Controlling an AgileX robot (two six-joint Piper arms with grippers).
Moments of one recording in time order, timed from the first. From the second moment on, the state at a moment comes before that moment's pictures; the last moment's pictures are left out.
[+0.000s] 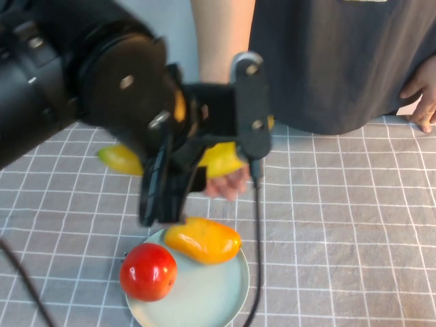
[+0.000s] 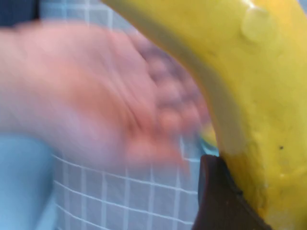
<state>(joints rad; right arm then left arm) 0.00 -0.04 0.02 0.03 0.33 -0.03 -0.86 1.49 -1.51 0.18 1.24 0.79</state>
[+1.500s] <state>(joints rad) 0.00 -0.04 0.02 0.03 0.33 -0.03 -0.88 1.27 -1.34 0.38 1.24 0.34</state>
